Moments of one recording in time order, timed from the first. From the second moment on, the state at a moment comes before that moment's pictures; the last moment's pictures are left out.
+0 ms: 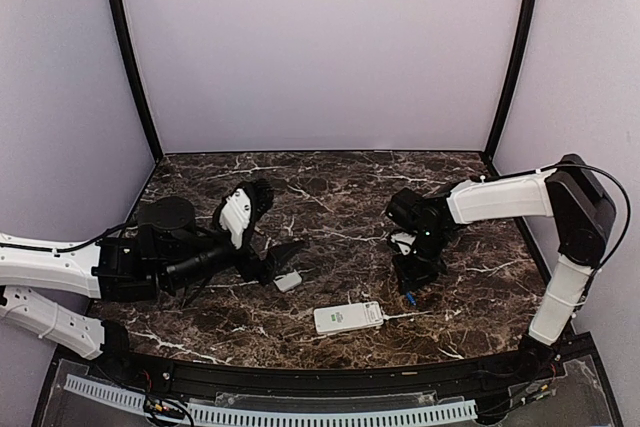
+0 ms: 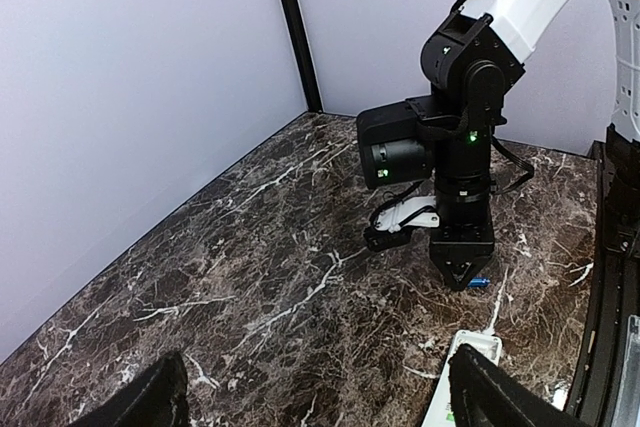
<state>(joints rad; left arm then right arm) -1.20 1.08 0.70 0.19 -0.35 0.13 0.72 1.77 1.08 -0.84 -0.14 0.36</state>
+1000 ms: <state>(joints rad) -1.20 1.02 0.69 0.15 -0.36 0.13 0.83 1.63 0.91 -0.78 0.00 0.56</state>
